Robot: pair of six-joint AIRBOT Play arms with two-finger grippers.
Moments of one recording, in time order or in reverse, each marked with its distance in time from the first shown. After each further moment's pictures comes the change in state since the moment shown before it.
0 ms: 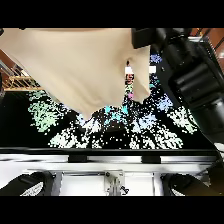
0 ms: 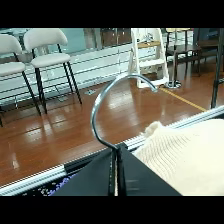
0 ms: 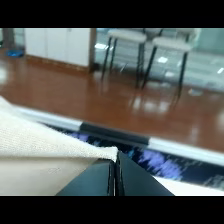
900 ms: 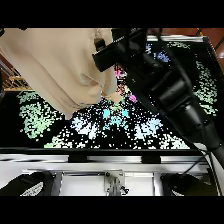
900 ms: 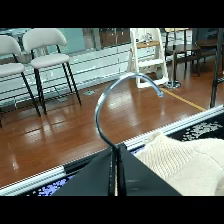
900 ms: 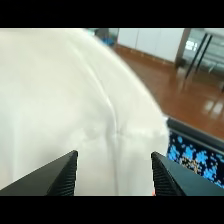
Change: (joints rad) left arm -0.008 0.001 0.000 -0.002 0.002 0.000; right arm 0.134 -0.080 0.002 0.342 0.107 -0.332
